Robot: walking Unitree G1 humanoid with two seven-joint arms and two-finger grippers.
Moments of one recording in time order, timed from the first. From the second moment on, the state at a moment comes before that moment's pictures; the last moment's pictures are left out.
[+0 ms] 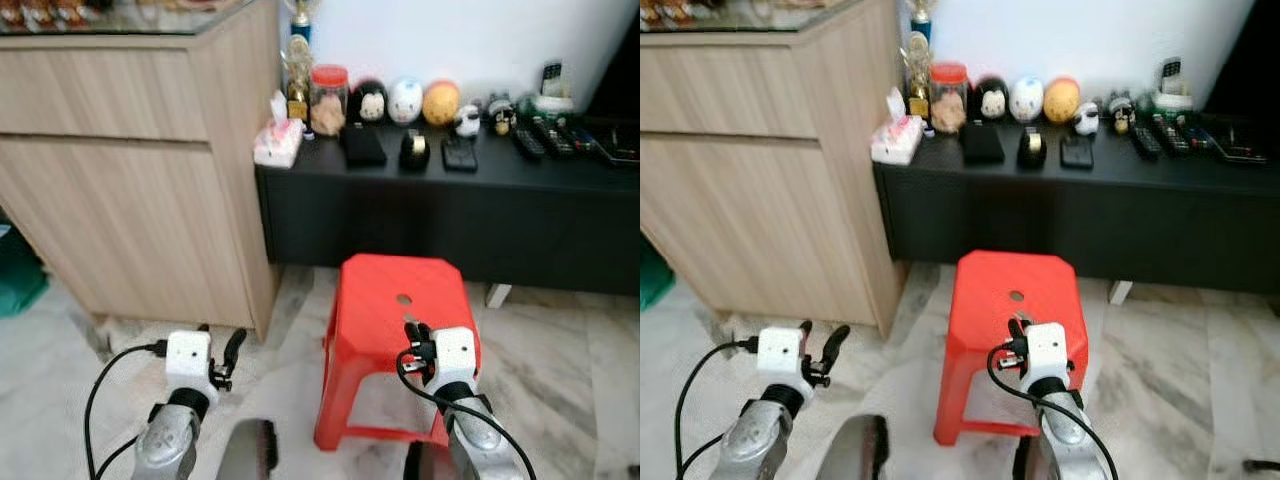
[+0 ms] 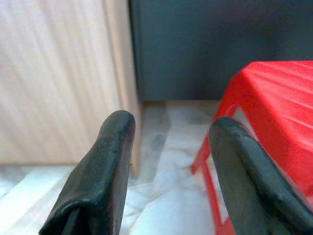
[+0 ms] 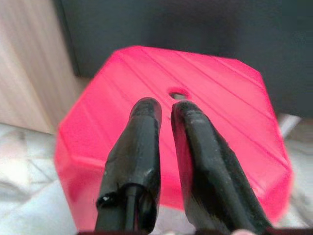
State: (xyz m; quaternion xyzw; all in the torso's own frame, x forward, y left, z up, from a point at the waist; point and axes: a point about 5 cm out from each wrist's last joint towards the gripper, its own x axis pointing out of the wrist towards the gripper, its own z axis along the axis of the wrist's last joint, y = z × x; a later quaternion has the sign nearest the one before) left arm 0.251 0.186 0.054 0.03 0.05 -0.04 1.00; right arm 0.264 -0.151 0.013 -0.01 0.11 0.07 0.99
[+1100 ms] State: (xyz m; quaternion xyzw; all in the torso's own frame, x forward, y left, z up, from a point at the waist) left arm 0.252 0.185 0.054 0.03 0.05 -0.04 1.00; right arm 0.261 -0.154 0.007 0.00 0.12 0.06 0.99
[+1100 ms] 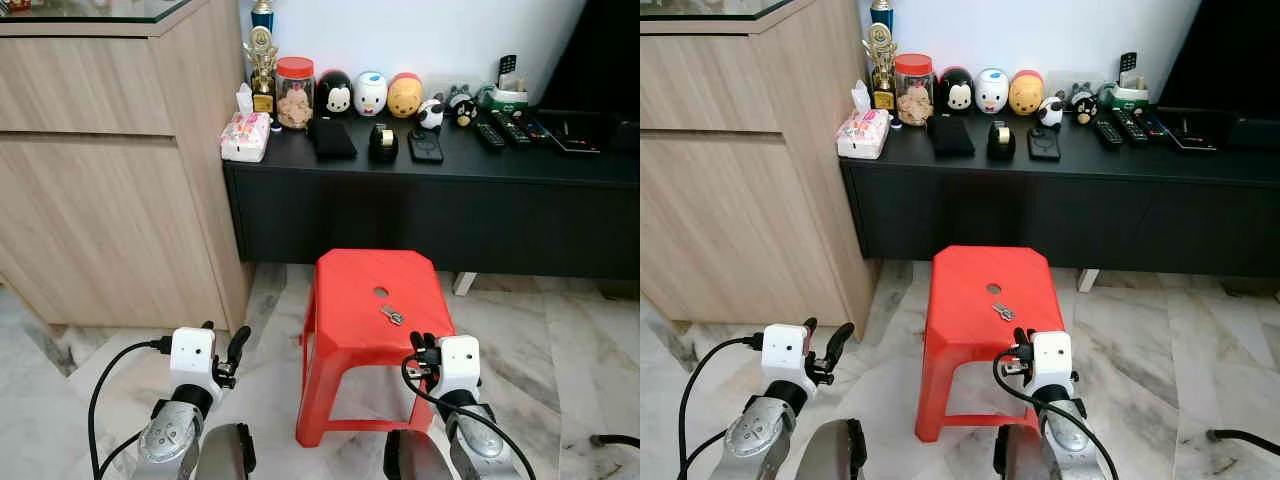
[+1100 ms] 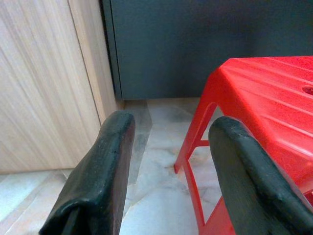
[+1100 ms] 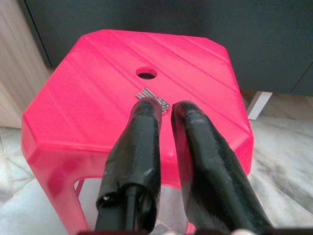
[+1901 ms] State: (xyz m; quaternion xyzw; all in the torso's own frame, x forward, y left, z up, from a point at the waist) left arm 0.254 0.194 0.051 0.03 0.06 -0.03 1.00; right arm 0.264 -0.139 0.010 0.00 0.11 0.09 0.99
